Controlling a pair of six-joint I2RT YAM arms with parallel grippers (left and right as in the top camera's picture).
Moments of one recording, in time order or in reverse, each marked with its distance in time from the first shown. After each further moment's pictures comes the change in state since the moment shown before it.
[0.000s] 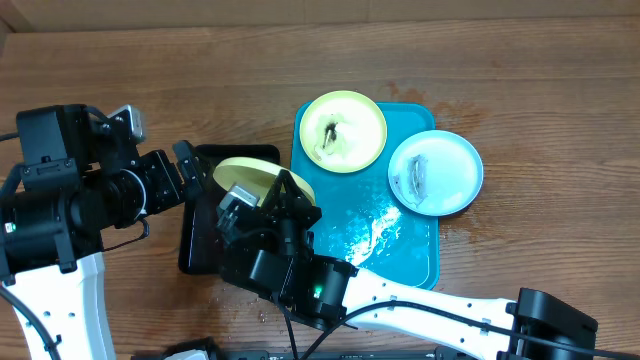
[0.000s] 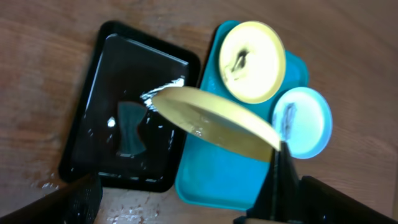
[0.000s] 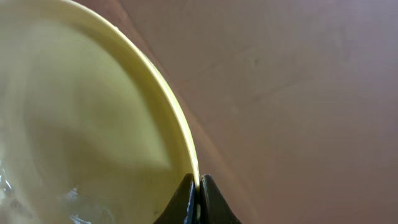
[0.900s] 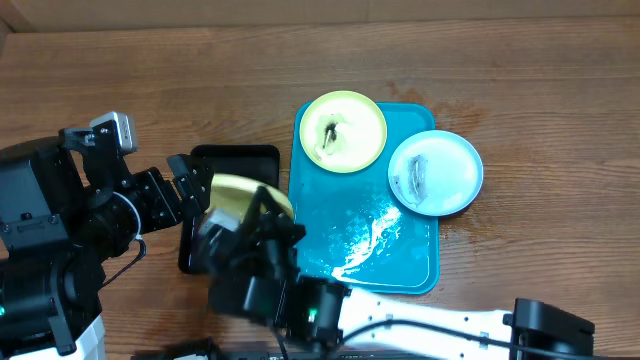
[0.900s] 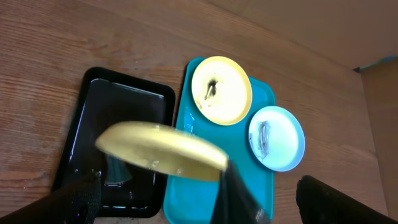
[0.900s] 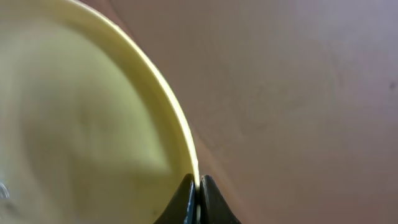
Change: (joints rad) left arm 0.000 -0.151 0.000 0.078 0.047 0.007; right arm 0.065 -0.001 0.002 0.053 0.011 0.076
